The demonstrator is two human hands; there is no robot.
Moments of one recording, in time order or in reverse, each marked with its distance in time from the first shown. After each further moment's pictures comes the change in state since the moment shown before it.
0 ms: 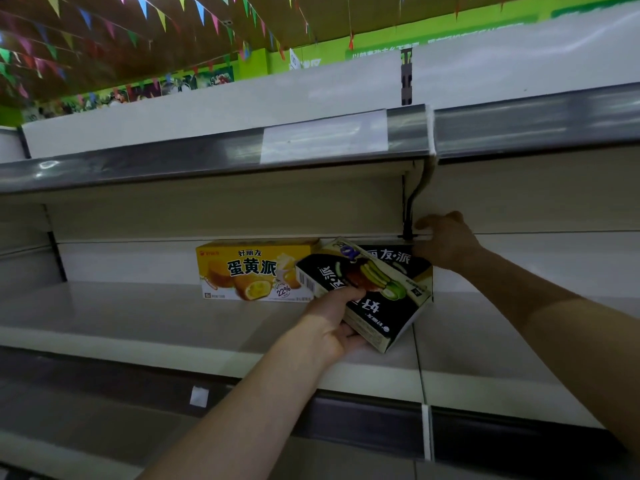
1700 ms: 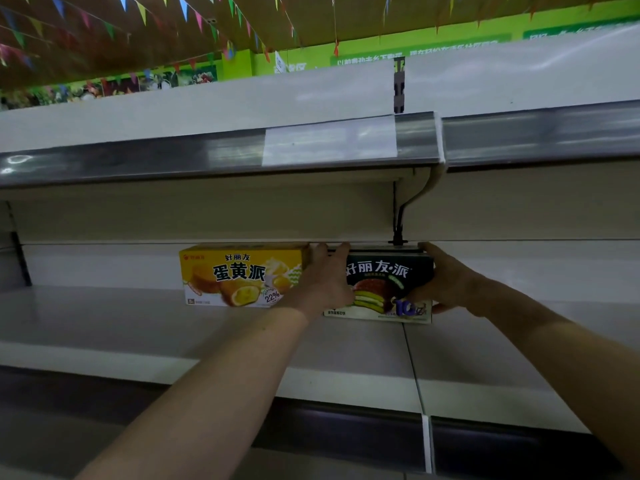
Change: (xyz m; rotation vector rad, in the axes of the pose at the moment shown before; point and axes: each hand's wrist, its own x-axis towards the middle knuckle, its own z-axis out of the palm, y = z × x) left_hand 0.061 0.047 0.004 1.568 0.098 0.636; right_hand -0.042 0.010 0.001 0.383 -0.307 0.166
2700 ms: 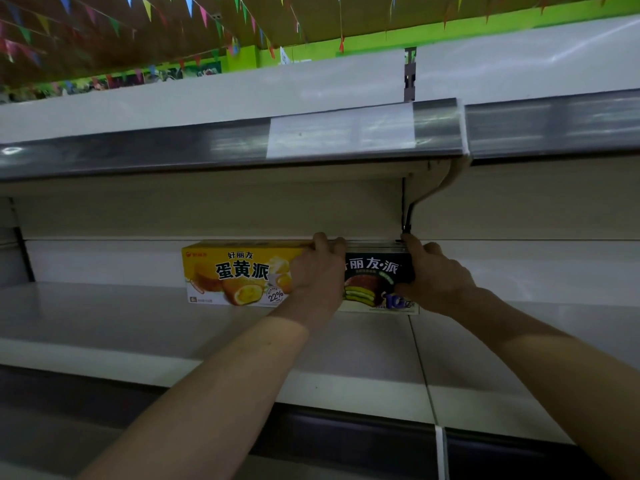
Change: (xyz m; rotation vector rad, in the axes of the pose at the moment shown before) left_hand -0.007 -0.003 -0.006 0.519 0.199 -0.029; right_hand 0.013 -0.012 0.028 -0.656 0.197 -0.131
